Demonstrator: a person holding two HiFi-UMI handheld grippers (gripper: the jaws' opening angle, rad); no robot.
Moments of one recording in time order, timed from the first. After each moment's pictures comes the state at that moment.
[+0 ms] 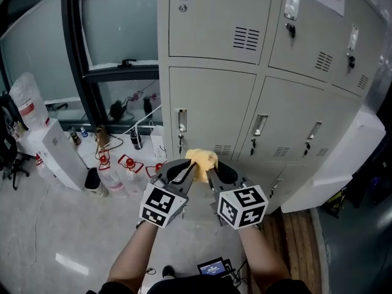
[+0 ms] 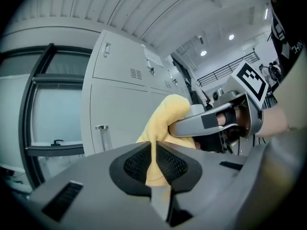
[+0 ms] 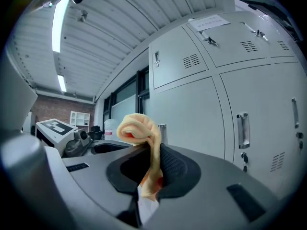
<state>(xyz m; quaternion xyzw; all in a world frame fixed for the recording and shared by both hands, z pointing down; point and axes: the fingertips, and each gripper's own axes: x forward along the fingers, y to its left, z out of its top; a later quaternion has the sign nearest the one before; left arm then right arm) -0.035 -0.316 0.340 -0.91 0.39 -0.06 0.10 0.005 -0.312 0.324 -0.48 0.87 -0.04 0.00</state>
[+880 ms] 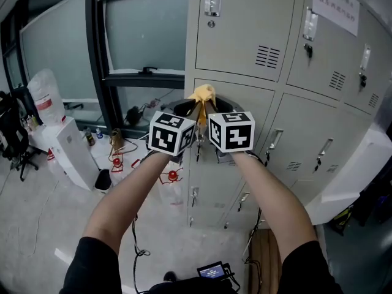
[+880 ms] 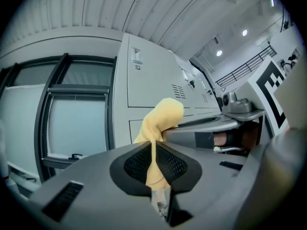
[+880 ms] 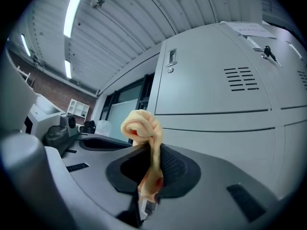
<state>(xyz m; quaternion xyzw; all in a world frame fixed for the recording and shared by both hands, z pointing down) -0.095 -0.441 0.186 -0.87 0.48 -0.01 0.10 -0.069 -0.445 0.171 -0.49 0.87 0.08 -0.01</state>
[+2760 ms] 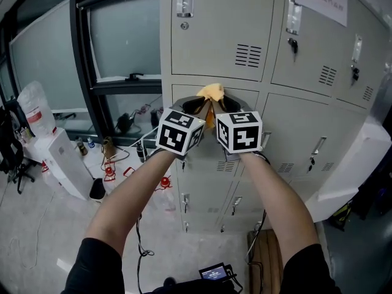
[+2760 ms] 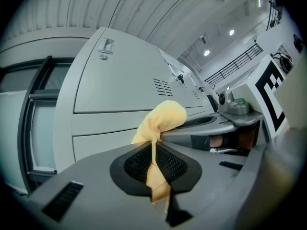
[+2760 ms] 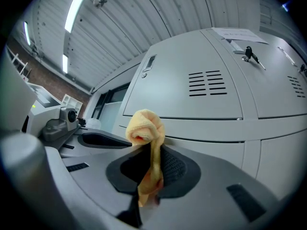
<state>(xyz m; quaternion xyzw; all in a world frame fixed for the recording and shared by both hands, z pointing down) -0.006 -0.472 0.168 -0.89 0.43 -0.02 0.14 0.014 -0.477 0.156 -0.53 0.84 0.11 0.00</state>
